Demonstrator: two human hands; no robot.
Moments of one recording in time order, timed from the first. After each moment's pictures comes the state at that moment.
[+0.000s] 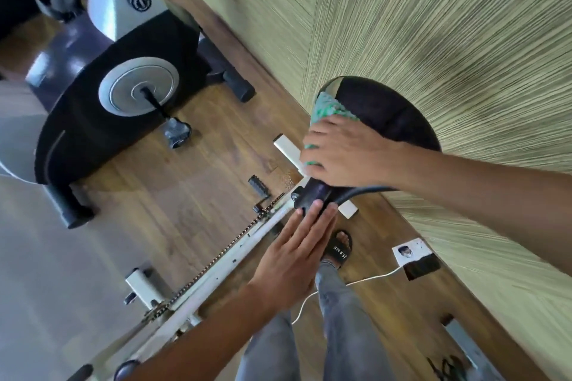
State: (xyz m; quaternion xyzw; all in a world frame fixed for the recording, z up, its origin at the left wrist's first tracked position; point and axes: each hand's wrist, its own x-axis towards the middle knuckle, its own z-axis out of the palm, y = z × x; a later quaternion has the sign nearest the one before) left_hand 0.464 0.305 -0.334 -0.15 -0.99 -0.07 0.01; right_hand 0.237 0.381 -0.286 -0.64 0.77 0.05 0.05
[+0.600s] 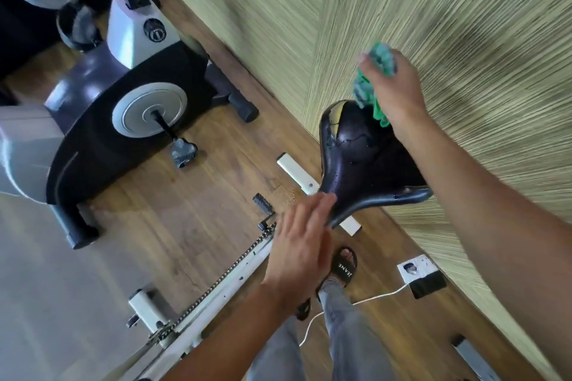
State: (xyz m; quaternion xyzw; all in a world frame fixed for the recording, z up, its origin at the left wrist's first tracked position) left_hand 0.428 0.298 -0.298 0.03 -0.93 -0.34 0.10; right_hand 0.177 0.376 -0.224 0.00 0.83 -0.54 0.13
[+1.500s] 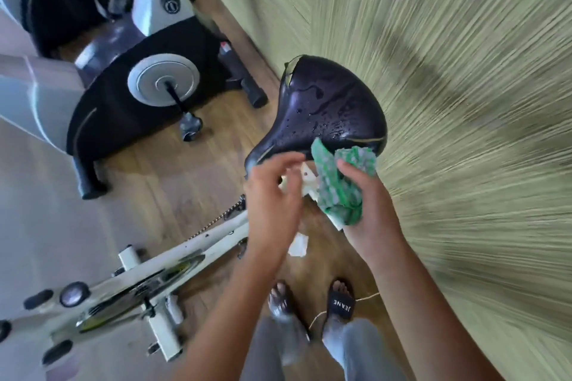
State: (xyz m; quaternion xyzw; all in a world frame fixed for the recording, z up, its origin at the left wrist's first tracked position) left_hand 0.420 0.424 -0.247 0.32 -0.77 -0.52 0.17; right_hand 0.351 0.533 -0.261 0.17 0.50 -0.76 0.37
